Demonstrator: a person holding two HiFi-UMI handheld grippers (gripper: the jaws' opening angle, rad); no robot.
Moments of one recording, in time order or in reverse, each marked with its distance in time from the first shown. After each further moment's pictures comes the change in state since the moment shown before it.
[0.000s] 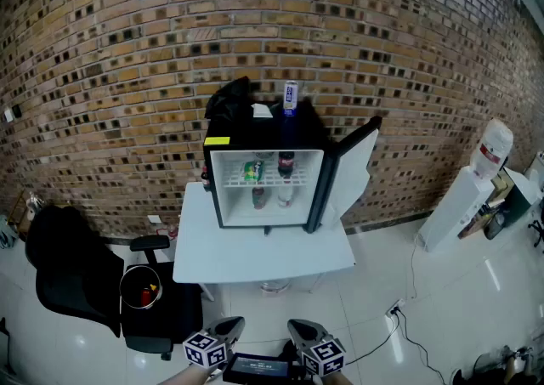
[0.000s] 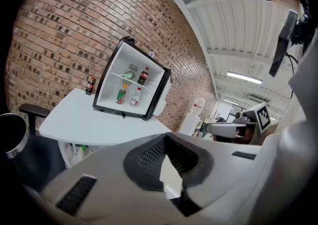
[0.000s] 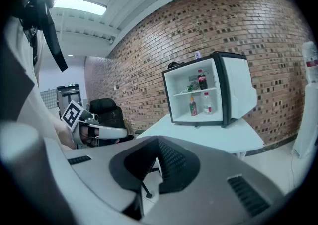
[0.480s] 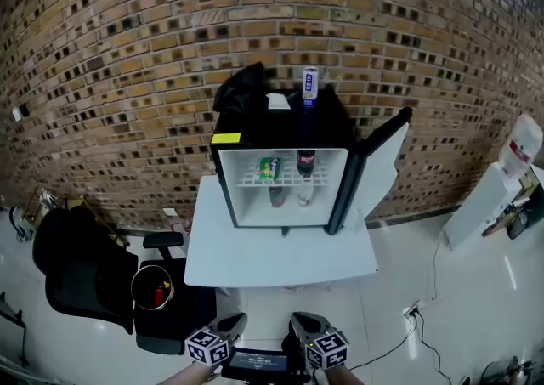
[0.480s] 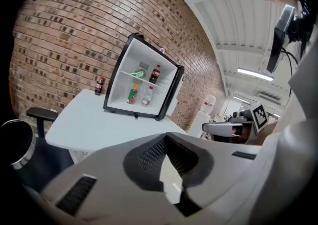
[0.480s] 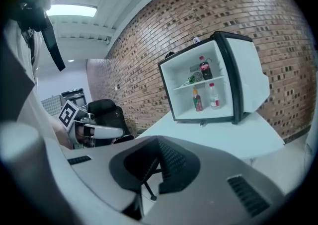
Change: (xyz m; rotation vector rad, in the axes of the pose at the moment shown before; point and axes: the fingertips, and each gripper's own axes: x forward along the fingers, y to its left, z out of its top) left arm 0.030 0.063 0.027 0.001 0.014 0.107; right arm 0.087 -0.038 0.008 0.041 0.039 0.097
